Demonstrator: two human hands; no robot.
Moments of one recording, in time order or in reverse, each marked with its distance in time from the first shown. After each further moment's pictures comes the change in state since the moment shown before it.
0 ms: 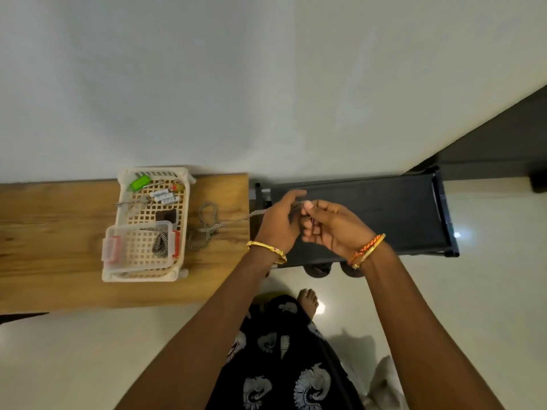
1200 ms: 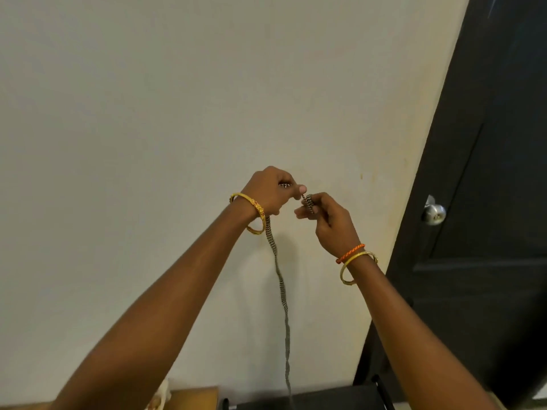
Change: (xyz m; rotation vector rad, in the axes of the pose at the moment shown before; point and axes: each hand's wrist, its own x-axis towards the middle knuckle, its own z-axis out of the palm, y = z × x) left_hand -0.057 0.446 -0.185 0.295 0.304 0.625; right_hand -0.229 -0.303 0.053 -0.813 0.408 -1.462
